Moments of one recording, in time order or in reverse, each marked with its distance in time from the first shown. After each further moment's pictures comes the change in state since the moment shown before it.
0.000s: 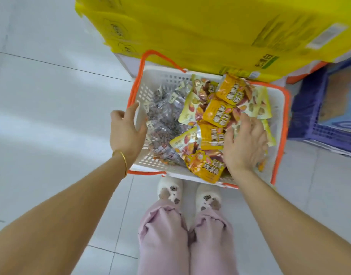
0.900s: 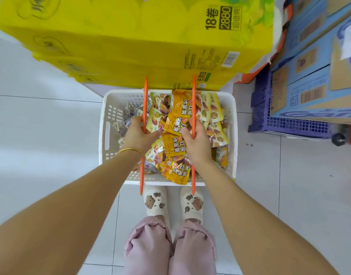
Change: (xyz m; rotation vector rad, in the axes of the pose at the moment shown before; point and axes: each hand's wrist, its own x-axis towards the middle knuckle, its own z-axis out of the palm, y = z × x) left_hand -0.009 0.122 0.026 -0.226 -0.399 -0.123; right_hand 0.015 -0.007 -0.049 0.830 -0.401 0.202
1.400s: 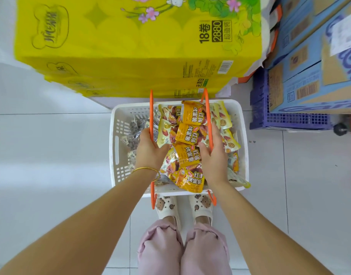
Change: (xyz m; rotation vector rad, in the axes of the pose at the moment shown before) left_hand -0.041 0.017 -0.004 -0.011 0.047 0.073; right_hand -0.045 -0.007 -0.026 -0.074 0.167 -0.100
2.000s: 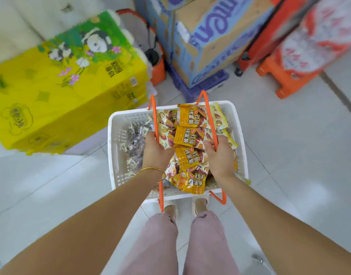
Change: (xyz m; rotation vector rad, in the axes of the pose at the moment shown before) left_hand -0.189 0.105 -0.042 0.174 -0.483 0.340; right_hand -0.211 -0.059 -0.133 0.016 0.523 0.354
